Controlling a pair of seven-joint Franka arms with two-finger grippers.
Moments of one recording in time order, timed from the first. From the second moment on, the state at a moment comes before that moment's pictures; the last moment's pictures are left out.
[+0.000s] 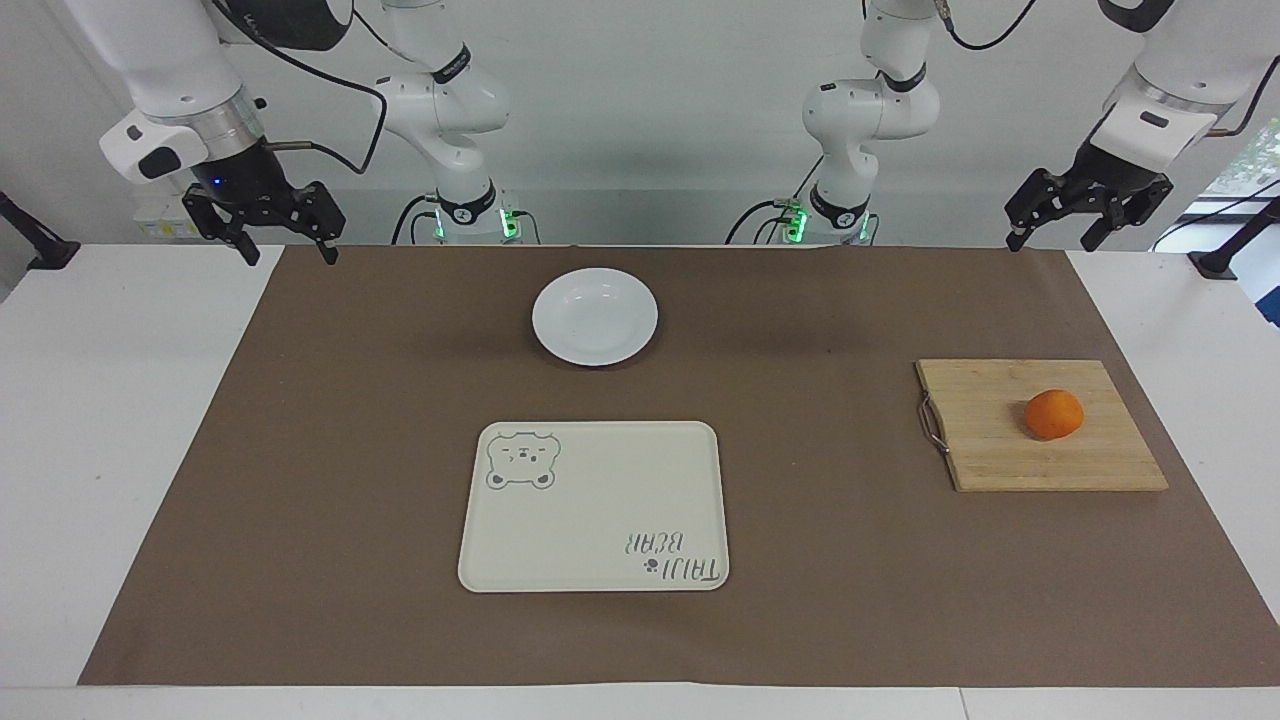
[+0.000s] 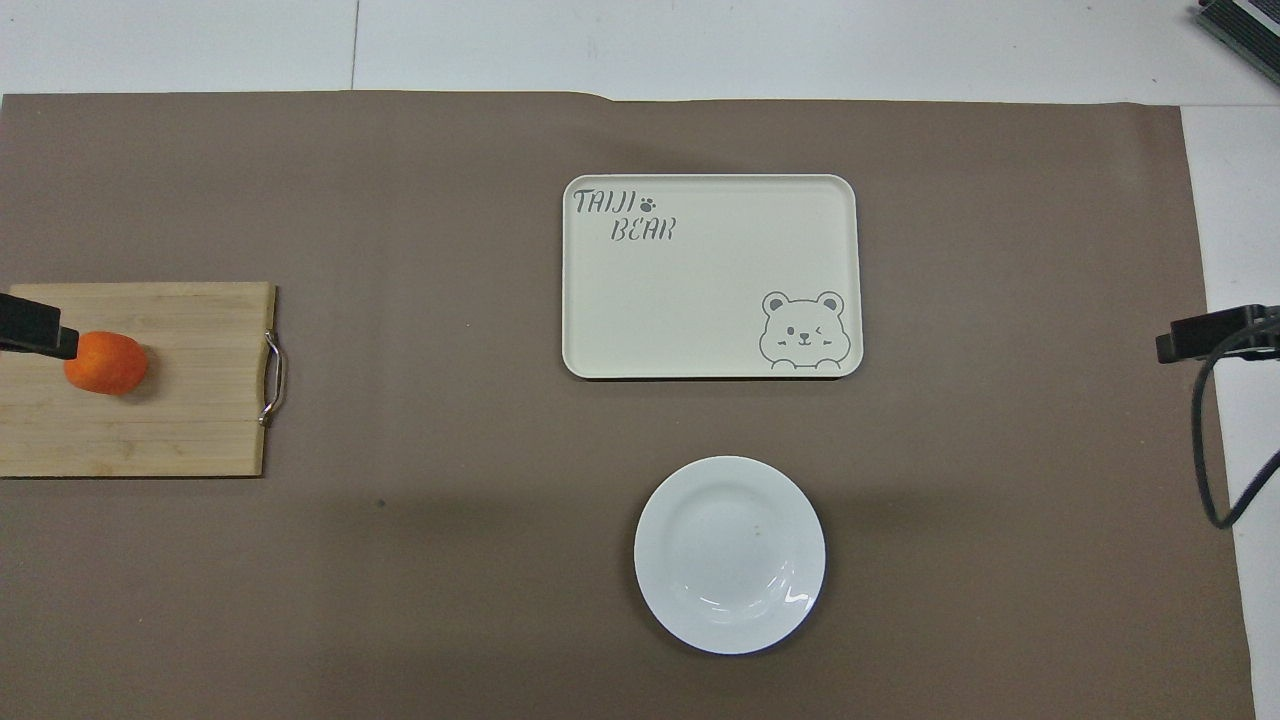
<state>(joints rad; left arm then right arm) -0.02 -0.04 0.03 -1.50 -0.02 1.46 0.05 0.04 -0.06 -0.13 -1.62 0.00 1.58 -0.09</state>
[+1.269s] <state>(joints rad) -0.02 -0.05 0.03 -1.50 -0.02 1.46 0.06 0.04 -0.09 -0.11 -1.60 0.00 1.56 -0.09</state>
